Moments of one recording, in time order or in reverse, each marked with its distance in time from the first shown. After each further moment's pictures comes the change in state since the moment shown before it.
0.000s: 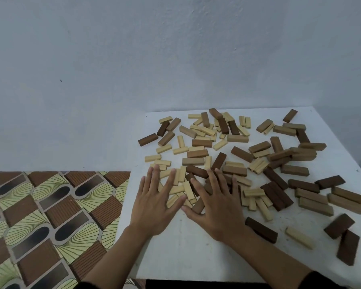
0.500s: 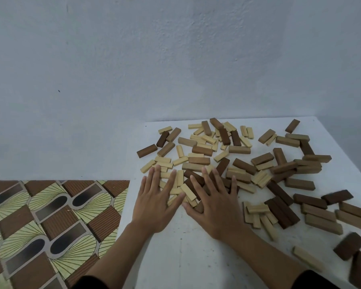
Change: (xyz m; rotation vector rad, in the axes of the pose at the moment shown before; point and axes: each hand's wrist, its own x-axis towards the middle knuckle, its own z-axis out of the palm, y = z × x) left_hand 0.045 -0.010 -0.001 0.027 -0.008 -0.011; right_hand 0.043 0.009 0.010 -0.004 0.008 -0.019
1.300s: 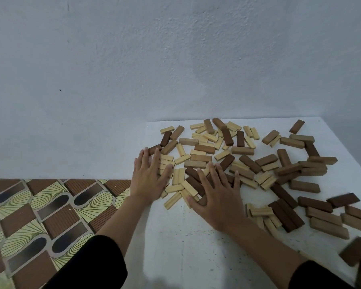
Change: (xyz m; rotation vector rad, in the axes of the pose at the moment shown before) left_hand 0.068 -0.041 -0.001 -0.061 0.060 -0.111; right_hand 0.021 0.006 0.003 -0.002 0.055 0.031
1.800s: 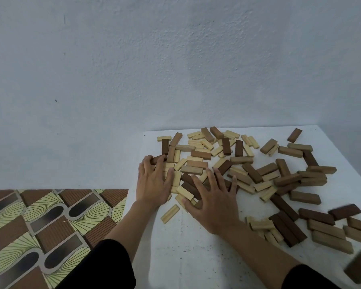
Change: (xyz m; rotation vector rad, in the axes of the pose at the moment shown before) left_hand 0.019 0.026 0.004 -0.195 0.156 -0.055; right_hand 0.023 -0.001 0.004 -0.022 0.030 0.043
